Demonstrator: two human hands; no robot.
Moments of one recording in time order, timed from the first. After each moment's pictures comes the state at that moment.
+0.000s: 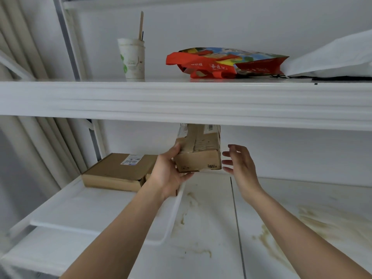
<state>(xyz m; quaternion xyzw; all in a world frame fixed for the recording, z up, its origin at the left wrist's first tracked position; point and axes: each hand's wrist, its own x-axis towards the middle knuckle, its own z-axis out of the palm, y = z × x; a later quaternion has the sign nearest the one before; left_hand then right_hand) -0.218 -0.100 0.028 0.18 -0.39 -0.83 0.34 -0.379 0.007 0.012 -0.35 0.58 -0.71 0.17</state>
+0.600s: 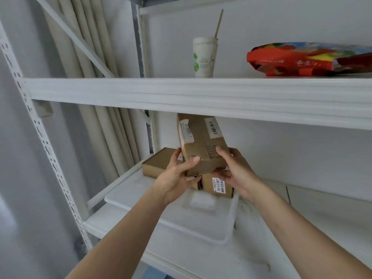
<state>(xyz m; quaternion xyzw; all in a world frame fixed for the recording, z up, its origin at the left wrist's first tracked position) -0.088 -0.151 0.007 0.20 -0.48 -0.76 0.38 -0.254 -0.090 0.023 -0.37 0.52 -0.65 0.43</state>
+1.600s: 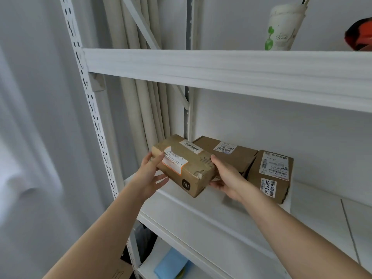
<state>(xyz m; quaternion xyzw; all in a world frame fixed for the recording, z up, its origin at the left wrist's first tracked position) 0.076 -0.226 -0.042 0.46 -0.33 -0.66 0.49 -0.146 -0.195 -0.040 -0.38 0.59 -0.48 0.52</state>
